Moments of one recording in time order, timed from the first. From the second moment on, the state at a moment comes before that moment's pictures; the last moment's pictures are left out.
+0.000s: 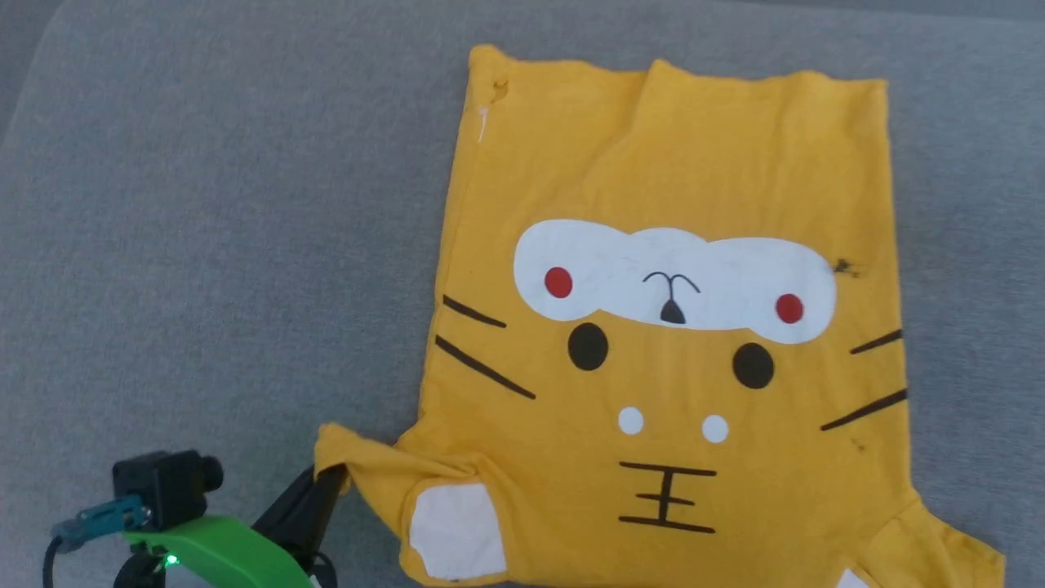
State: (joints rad) left arm 0.20 0.53 -0.28 -0.51 -0.88 0.24 0.25; right arm -0.62 -0.31 -0.26 -0.06 0.17 0.13 0.84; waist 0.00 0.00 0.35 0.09
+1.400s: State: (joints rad) left arm 0.13 0.49 -0.28 -0.43 -0.84 0.21 0.19; right arm -0.30 -0.18 -0.48 -0.10 0.18 0.13 0.67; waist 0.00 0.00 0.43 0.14
